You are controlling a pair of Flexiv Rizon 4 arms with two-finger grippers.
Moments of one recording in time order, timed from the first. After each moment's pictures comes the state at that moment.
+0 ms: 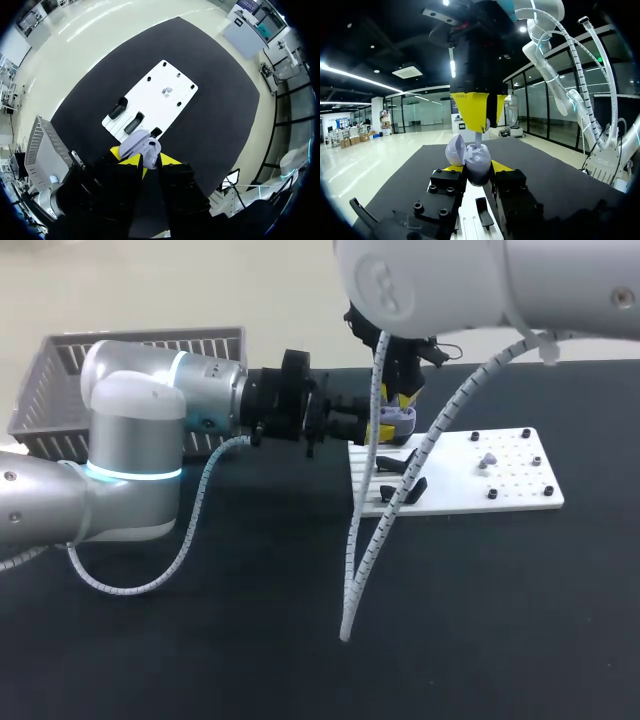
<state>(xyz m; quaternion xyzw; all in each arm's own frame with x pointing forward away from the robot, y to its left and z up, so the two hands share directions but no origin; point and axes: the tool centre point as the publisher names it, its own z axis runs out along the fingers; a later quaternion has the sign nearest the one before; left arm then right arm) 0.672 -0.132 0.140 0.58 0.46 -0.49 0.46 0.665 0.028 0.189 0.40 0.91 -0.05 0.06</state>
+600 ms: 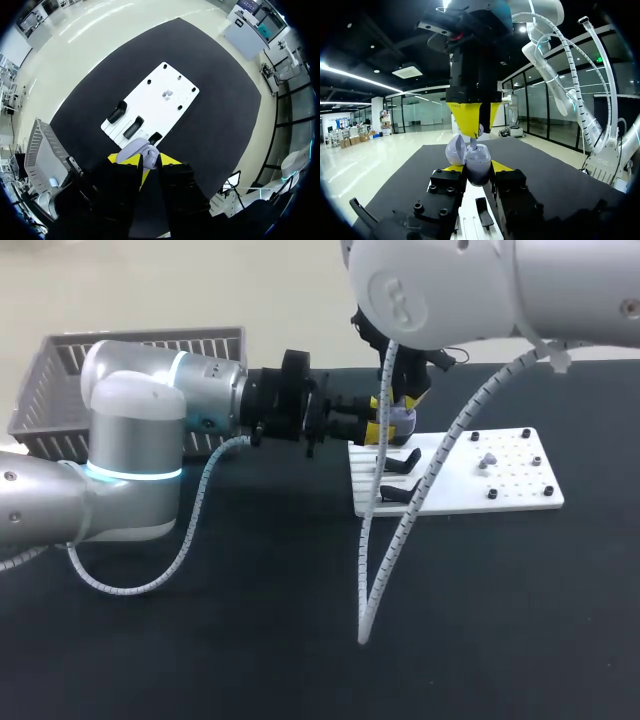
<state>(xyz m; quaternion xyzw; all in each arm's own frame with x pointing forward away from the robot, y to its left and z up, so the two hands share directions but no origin) 0.672 -0.132 0.140 0.58 0.46 -0.49 0.46 0.670 0.019 0.182 0.40 0.91 -0.05 0.06</state>
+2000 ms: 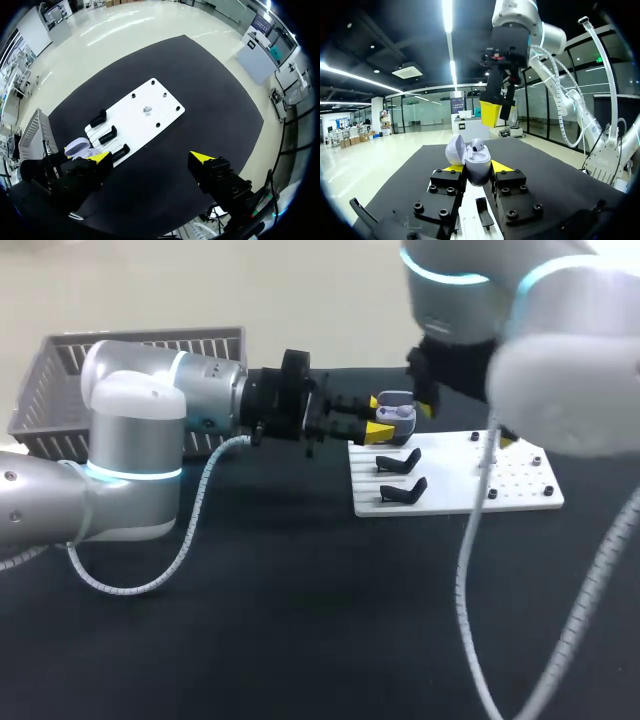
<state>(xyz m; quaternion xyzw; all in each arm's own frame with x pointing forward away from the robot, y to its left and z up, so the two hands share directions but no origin) 0.672 -0.132 0.140 0.58 0.46 -0.49 0.46 0.618 -0.058 0.182 0.32 0.94 -0.05 0.14</state>
